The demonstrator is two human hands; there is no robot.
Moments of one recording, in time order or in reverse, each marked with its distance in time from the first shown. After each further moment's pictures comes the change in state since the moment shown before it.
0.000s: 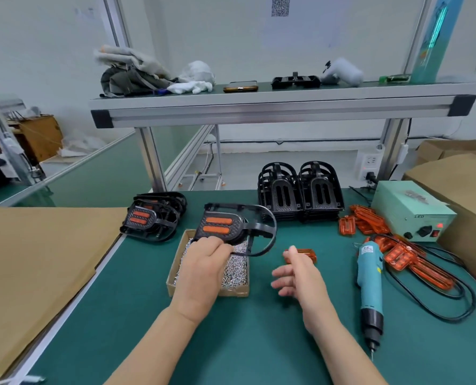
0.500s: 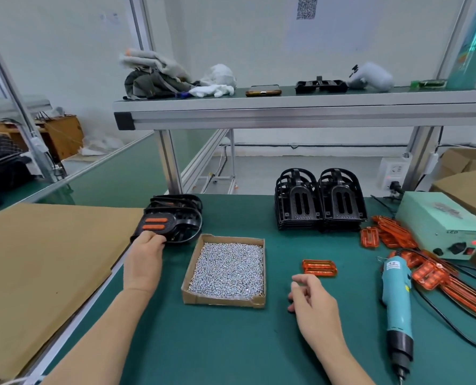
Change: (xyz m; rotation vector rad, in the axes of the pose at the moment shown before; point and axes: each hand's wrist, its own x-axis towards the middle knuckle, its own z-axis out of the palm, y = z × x) left_hand -0.026 -0.160 -0.004 0.151 -0.022 -0.564; right_hand -0.003 0.032 0.006 -0.487 0.053 -0.223
